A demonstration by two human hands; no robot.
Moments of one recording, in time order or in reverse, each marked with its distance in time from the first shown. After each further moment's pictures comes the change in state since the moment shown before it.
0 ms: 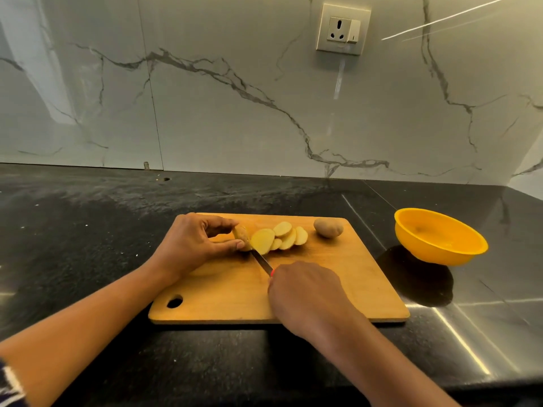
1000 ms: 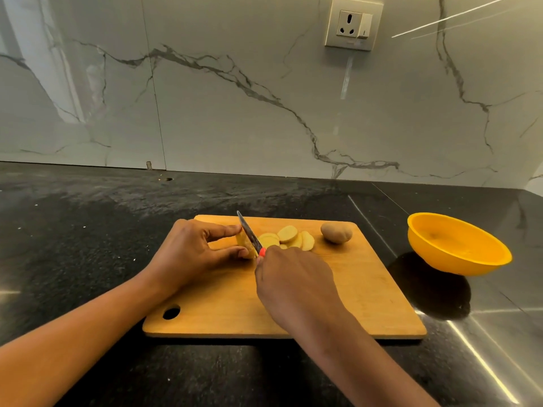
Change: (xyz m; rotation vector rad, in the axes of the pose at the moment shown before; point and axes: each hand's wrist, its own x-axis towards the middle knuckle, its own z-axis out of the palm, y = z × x) left_hand -0.001 -0.001 0.004 0.124 0.077 0.076; right_hand 0.024 -0.012 -0.007 0.134 0.170 0.021
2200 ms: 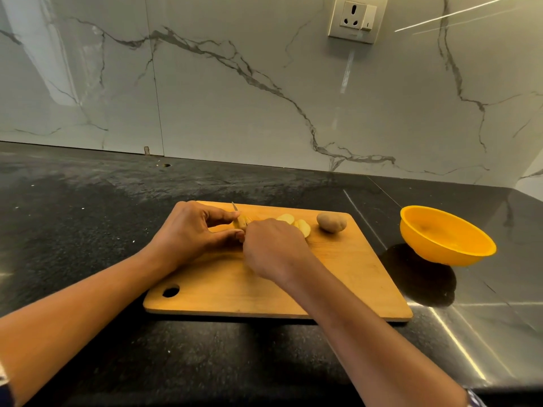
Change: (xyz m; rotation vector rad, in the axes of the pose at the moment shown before) left_hand 0.002 -0.003 -0.001 -0.051 -0.003 0.055; right_hand 0.030 -0.012 0.002 -0.075 -0.097 -0.054
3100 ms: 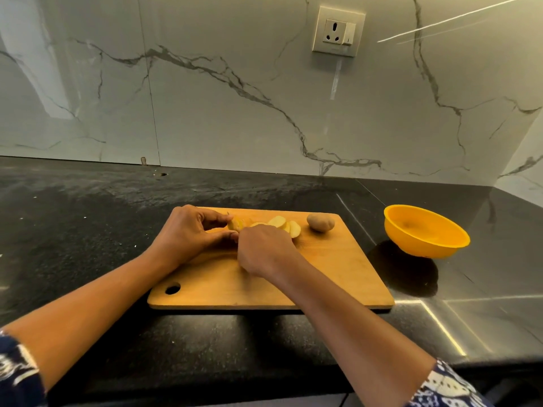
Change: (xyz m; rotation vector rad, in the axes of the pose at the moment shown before) left_hand 0.001 -0.003 0.000 0.013 0.005 -0.058; right_hand 0.000 -0.001 0.005 -0.014 -0.009 0.000
